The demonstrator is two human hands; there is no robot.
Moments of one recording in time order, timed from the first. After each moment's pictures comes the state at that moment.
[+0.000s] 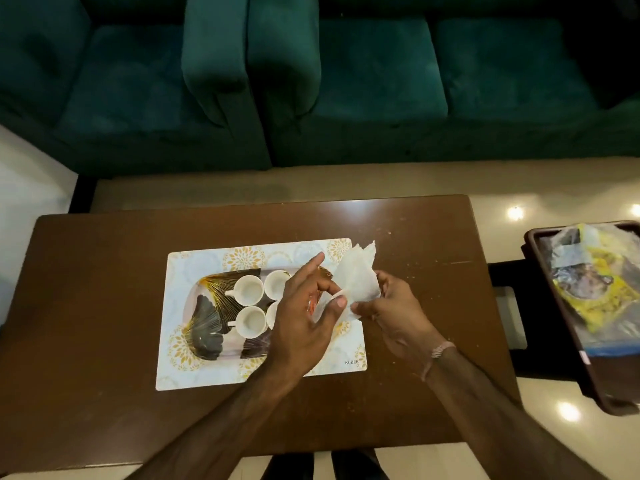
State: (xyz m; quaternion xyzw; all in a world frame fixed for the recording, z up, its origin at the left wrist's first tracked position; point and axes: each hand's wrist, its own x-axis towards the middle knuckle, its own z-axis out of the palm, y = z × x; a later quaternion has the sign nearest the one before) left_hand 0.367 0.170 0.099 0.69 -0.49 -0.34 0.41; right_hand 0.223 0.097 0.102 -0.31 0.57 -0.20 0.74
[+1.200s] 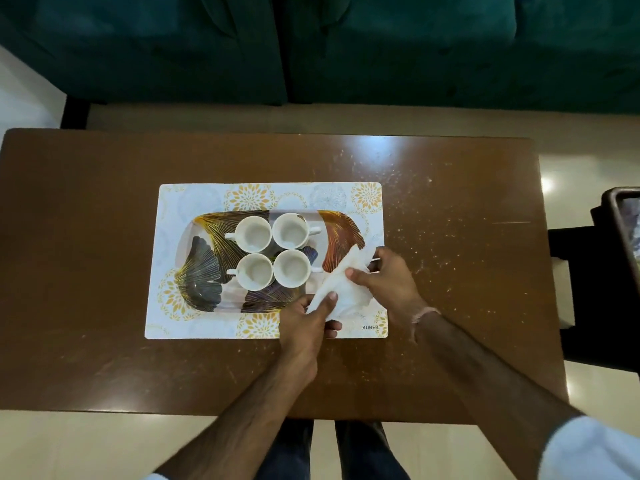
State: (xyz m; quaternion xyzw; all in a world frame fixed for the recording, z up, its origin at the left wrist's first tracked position) left_hand 0.350 0.232 -0.045 0.75 0.03 -0.52 0.41; right_hand 0.241 0.120 -0.037 -0.46 0.63 -0.11 0.61
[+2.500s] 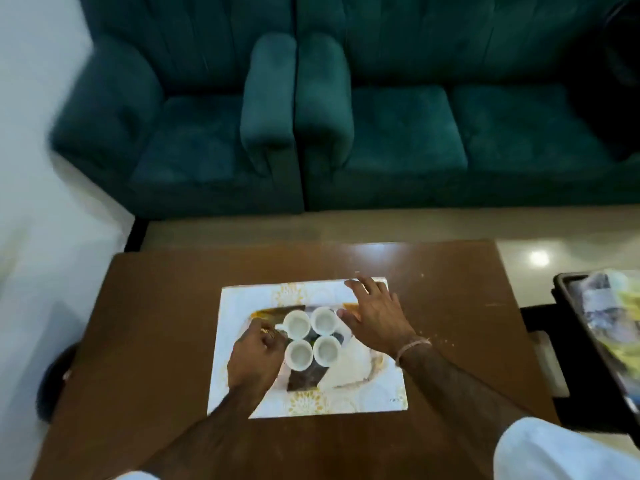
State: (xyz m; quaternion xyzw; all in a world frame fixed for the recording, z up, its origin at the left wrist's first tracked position) left_hand 0.504 0.229 0.079 0.87 -0.34 -0.28 0.23; right_hand 0.306 0.088 0.085 -0.84 0.48 0.02 0.26
